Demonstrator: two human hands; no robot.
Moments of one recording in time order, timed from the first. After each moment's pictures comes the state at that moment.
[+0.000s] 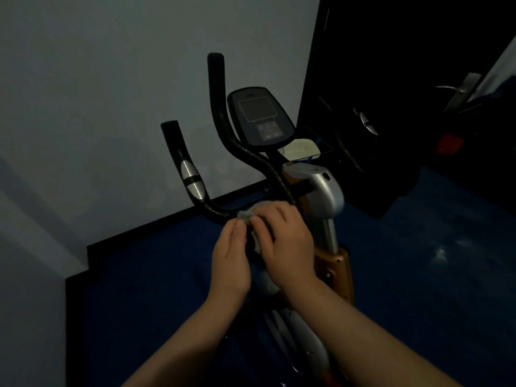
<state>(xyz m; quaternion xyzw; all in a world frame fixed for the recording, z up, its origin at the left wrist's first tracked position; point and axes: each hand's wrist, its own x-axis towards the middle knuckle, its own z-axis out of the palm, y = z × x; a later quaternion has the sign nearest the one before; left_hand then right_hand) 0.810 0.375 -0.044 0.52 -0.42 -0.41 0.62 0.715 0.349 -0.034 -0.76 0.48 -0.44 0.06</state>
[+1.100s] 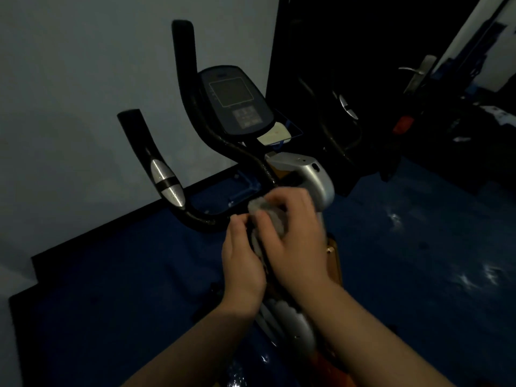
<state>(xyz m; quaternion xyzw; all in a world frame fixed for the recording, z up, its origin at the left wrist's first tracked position) 0.793 0.344 -0.055 0.49 -0.31 -0.54 0.61 0.718 0.345 -0.014 -0.69 0.54 -0.46 0.12</state>
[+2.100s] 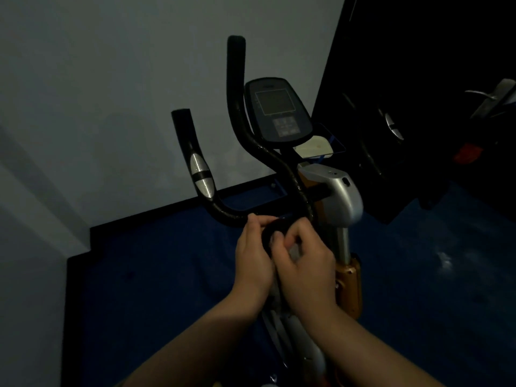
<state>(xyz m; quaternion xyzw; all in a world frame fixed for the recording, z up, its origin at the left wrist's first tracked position) 0.791 0.348 -0.053 0.54 -0.32 -0.47 0.62 0.709 0.353 -0.038 -0.69 0.52 -0.46 0.21</state>
